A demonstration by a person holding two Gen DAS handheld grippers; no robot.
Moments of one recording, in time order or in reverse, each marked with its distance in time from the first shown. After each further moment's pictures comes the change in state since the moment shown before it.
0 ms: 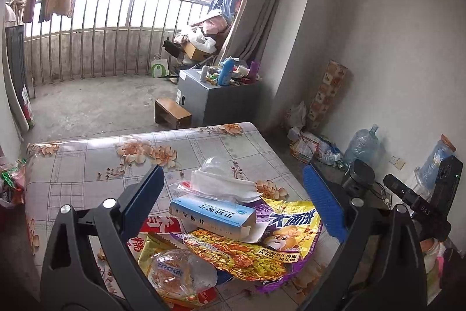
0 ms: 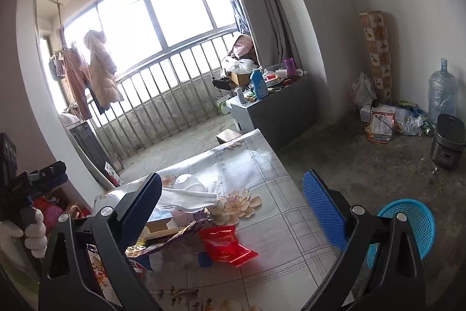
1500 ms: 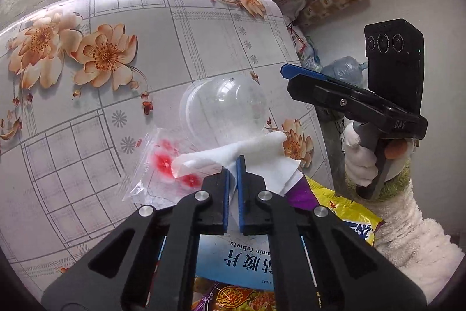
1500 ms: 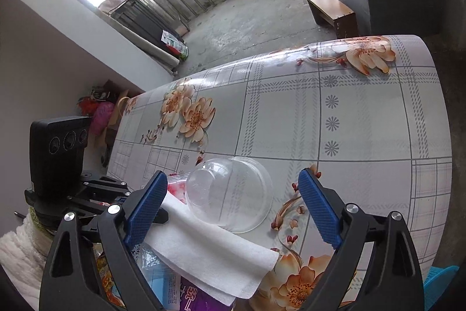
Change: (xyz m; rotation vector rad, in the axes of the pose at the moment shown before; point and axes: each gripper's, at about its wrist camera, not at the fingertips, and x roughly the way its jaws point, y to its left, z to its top) left arm 0.273 0.099 -0.021 -0.270 0.721 -0.265; right arm 0.369 0.059 0.017 -0.121 0.822 0.418
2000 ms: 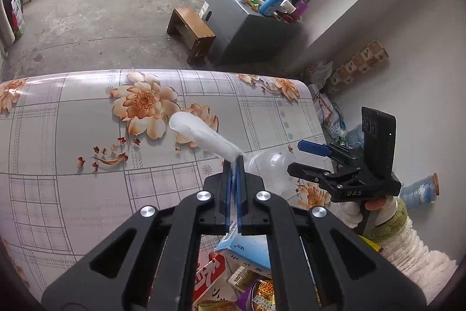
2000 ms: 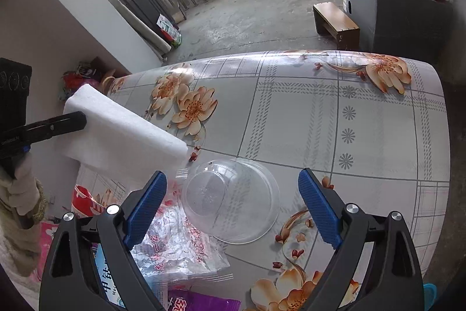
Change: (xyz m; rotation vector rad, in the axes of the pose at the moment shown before) left arm -0.109 0.022 -0.006 -0.072 -0.340 0.177; right arm 0.028 0.030 -0.001 -0.147 0.029 -0.128
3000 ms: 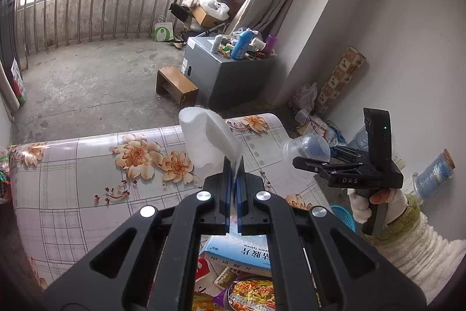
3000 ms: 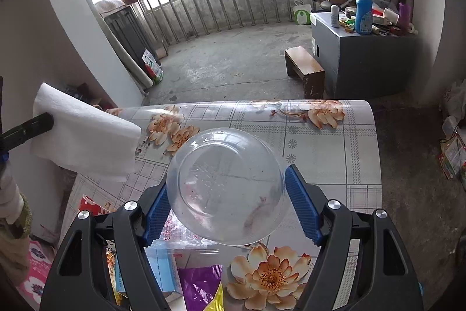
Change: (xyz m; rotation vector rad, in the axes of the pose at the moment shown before) left arm -0.087 -0.084 -0.028 0.232 -0.242 0.012; right arm -0.108 0.008 -0.017 0.008 -0.235 -0.130
